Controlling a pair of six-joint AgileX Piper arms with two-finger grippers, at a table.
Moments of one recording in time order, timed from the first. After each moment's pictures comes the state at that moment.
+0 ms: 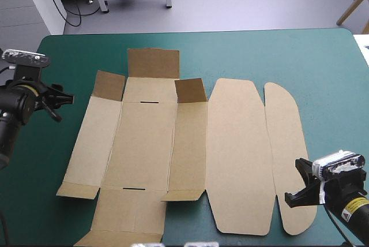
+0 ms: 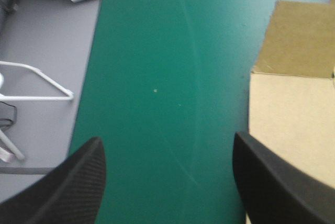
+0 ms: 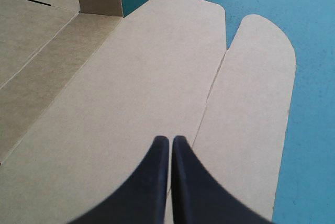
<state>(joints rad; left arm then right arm) 0.00 1.23 -1.20 0.31 0.83 -0.07 0.45 0.39 -0.55 -0.10 0.71 0.15</state>
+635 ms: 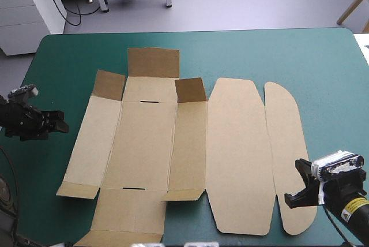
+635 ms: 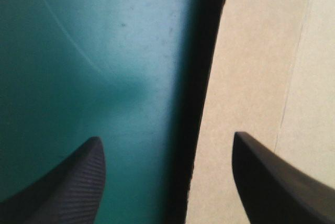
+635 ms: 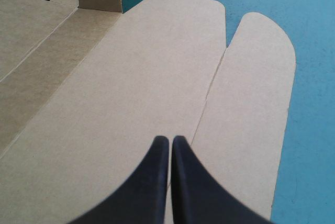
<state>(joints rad) 0.48 1.60 -1.22 -0.43 1.21 0.47 0.45 0.39 -0.55 -0.10 0.71 0.14</state>
